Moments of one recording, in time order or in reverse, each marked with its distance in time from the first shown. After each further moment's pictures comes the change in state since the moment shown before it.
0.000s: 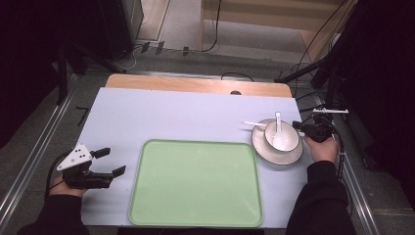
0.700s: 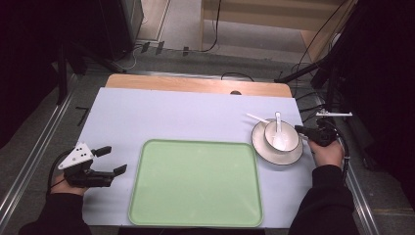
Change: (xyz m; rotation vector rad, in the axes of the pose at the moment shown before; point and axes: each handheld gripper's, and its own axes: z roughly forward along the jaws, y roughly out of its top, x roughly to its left) left arm -0.001 0.004 0.003 -0.008 -0.003 0.018; right arm -0.002 -0.009 -0.014 0.029 0.025 -0.028
